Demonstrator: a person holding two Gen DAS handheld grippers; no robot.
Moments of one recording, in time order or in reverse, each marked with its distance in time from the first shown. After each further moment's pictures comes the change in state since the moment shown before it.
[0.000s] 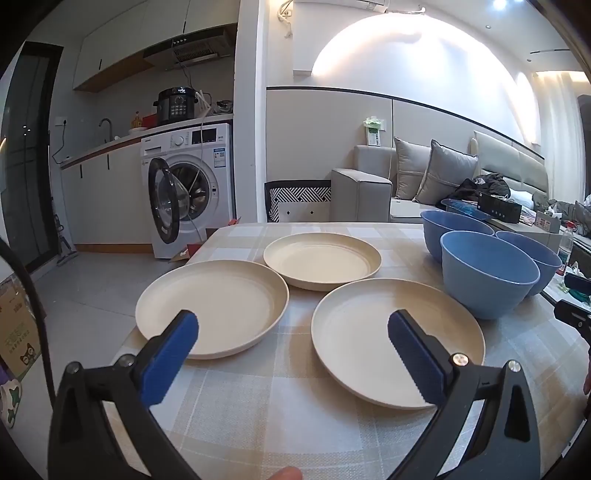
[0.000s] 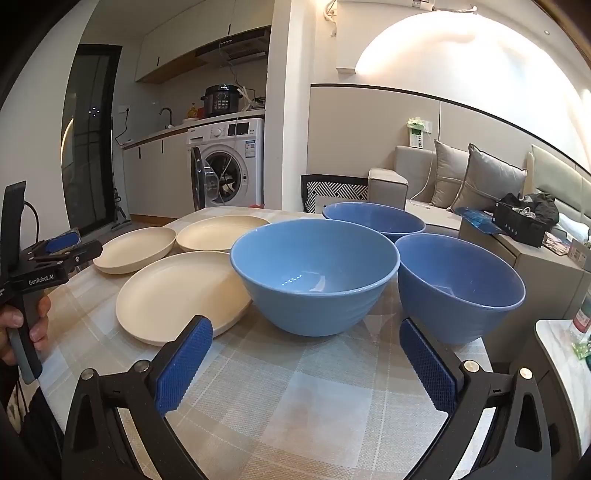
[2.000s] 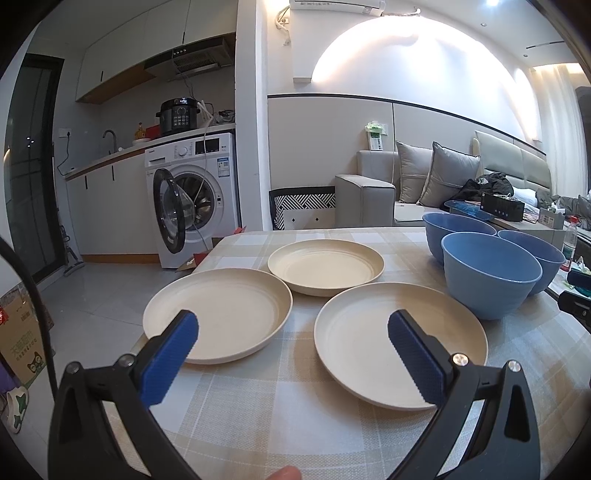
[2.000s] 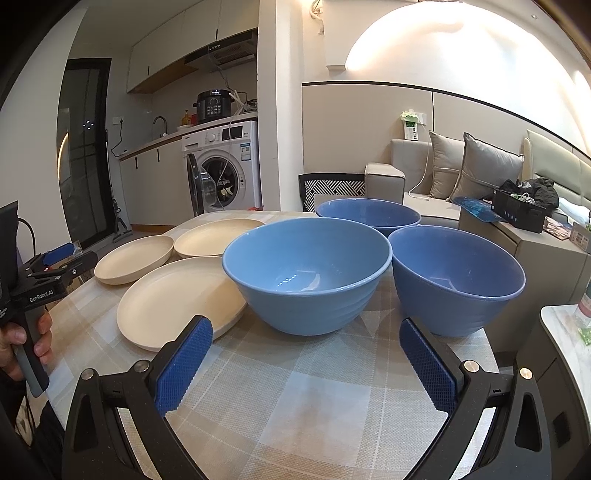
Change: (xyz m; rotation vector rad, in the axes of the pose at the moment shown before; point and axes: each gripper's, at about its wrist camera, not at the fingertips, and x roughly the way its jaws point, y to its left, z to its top) left arm -0.007 -0.007 -0.001 0.029 -0.035 0.027; right arm -0.004 -0.013 0.001 0.058 0.003 0.013
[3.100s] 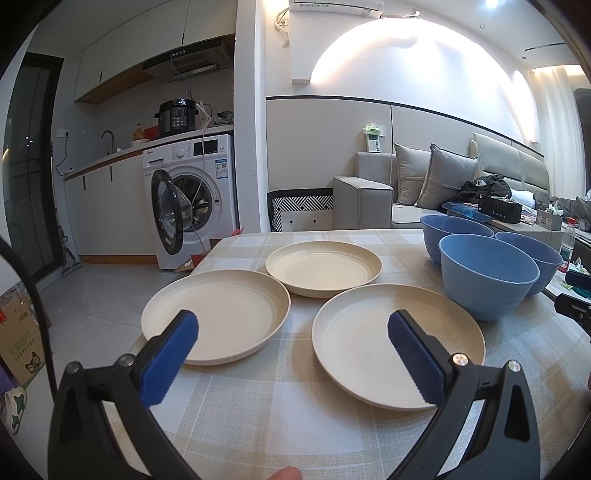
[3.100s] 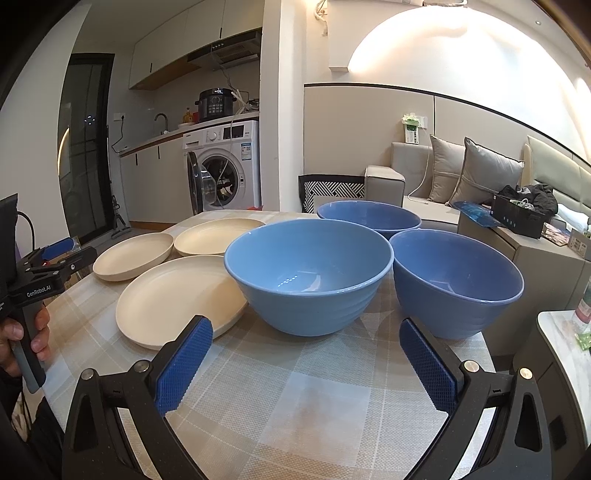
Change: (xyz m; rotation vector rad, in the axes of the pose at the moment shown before) left arm 0.000 -0.001 -0.002 0.002 -0.007 -0.008; right arm 0.001 0.006 0.001 -0.023 -0.005 -0.014
